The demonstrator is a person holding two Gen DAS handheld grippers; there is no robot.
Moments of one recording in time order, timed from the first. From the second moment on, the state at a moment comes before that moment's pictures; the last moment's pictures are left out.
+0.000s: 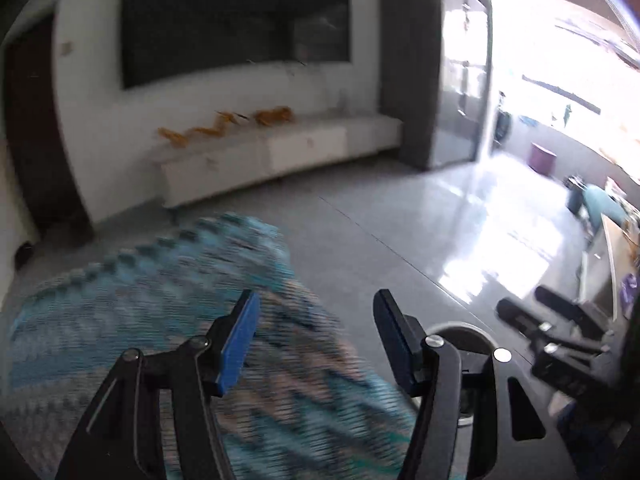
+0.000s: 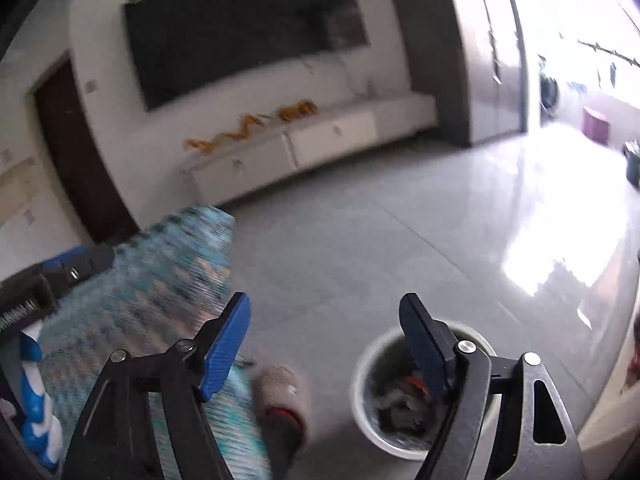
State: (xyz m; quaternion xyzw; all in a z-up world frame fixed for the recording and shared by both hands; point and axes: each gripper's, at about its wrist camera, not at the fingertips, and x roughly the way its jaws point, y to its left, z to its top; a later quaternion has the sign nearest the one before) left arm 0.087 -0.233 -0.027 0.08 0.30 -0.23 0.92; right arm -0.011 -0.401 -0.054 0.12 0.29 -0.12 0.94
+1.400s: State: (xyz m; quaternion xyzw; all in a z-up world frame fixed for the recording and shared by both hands) left arm 0.030 0.036 0.043 0.00 0.13 0.11 0.99; right arm 0.014 -0.166 0.046 -0.03 0.16 -0.04 0.99
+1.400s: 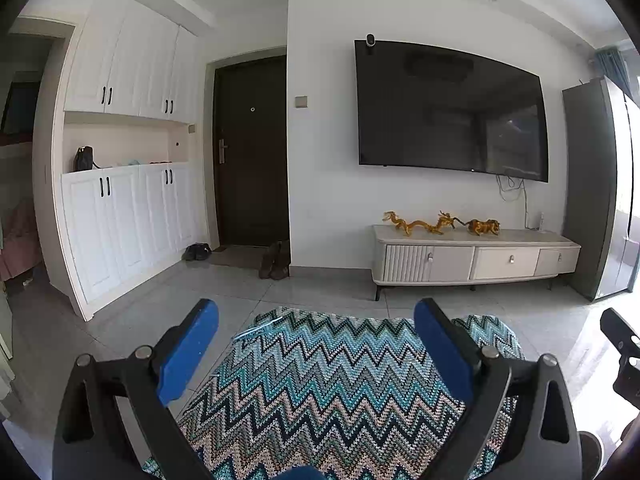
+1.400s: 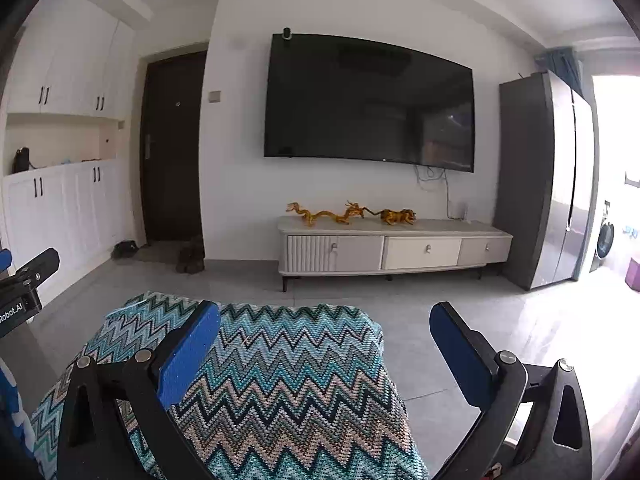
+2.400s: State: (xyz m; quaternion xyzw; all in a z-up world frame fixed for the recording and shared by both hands) left arm 0.018 0.017 0.045 0.01 0.13 0.11 0.99; right arm -0.001 -0.181 0.050 -0.02 0.15 -0.07 0.99
